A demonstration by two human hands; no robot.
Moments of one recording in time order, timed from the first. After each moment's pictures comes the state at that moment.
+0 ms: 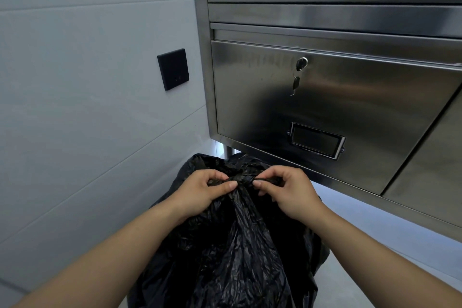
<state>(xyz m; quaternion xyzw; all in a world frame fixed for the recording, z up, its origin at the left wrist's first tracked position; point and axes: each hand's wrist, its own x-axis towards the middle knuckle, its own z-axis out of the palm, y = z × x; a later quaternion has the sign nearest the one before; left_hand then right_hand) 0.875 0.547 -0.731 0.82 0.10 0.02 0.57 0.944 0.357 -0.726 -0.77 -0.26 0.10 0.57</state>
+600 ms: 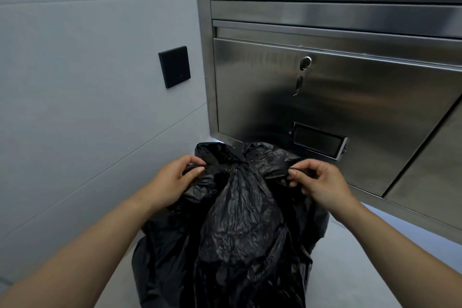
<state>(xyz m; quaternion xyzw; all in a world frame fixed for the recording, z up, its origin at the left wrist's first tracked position) 0.874 0.601 -0.728 0.92 0.06 0.10 0.39 0.981 0.317 -0.735 -0.75 -0.18 0.10 0.63</state>
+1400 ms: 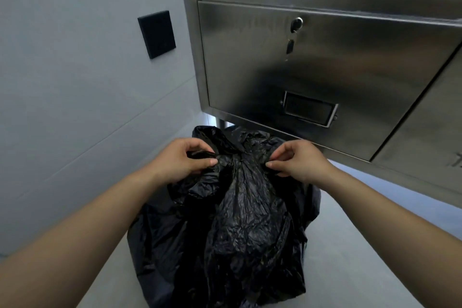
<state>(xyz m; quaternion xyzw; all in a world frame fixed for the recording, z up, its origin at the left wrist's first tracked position) 0.870 0.562 -0.723 0.86 0.08 0.01 0.50 0.969 0.327 -0.744 -0.83 -0.14 0.20 0.49</state>
